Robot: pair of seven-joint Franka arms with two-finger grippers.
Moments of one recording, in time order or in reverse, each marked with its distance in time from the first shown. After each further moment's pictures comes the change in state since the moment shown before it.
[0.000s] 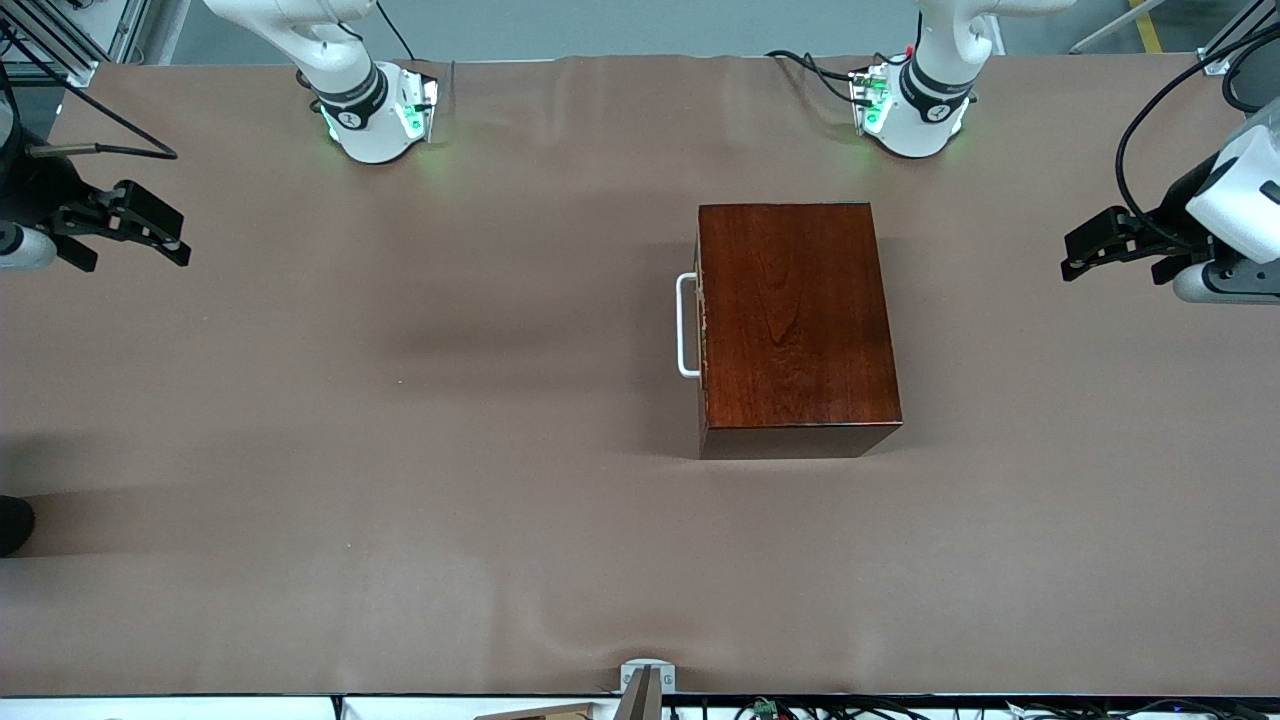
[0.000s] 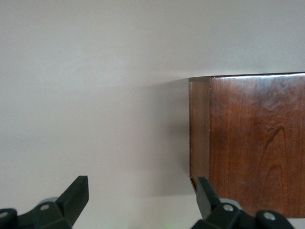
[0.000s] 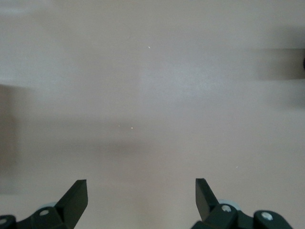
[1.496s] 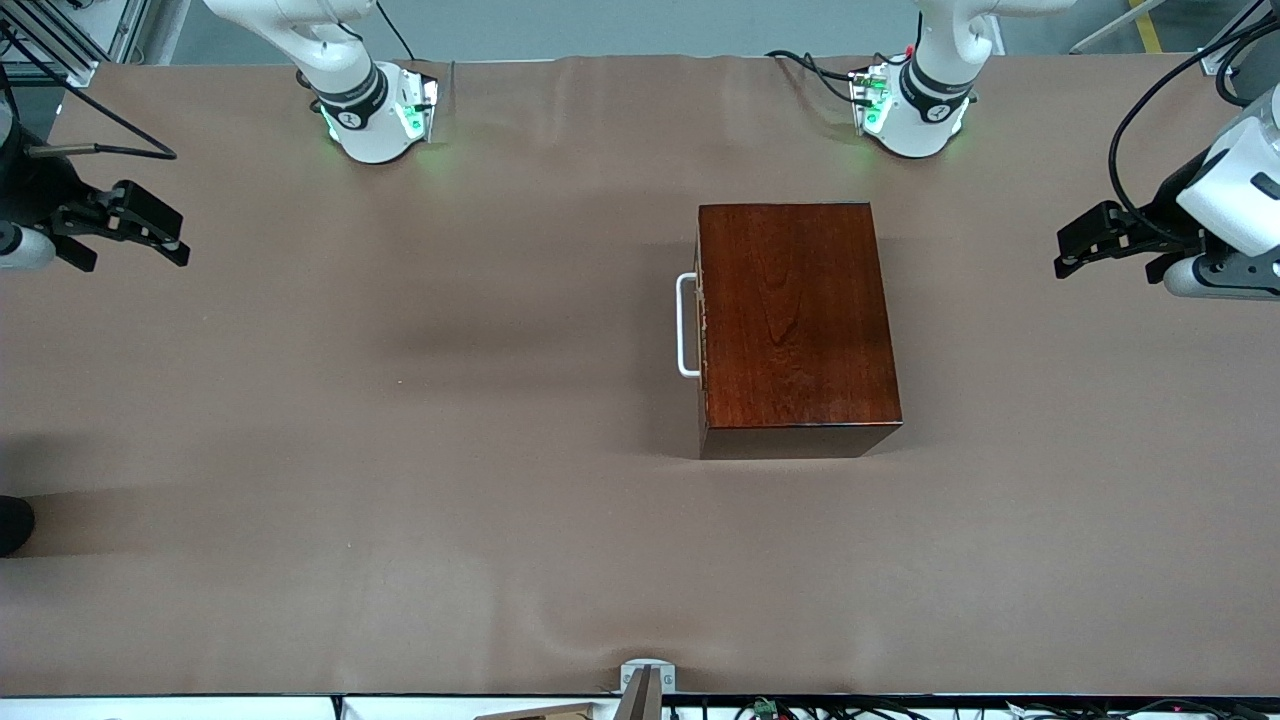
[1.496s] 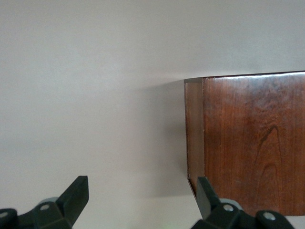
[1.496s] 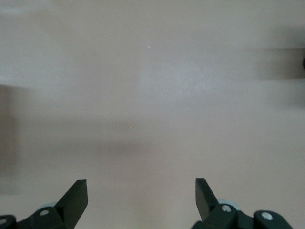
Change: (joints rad) left arm -0.007 -0.001 -0.012 0.013 -0.001 -0.003 0.000; right arm 0.000 0.000 -0.002 0.000 0.000 -0.001 0.000
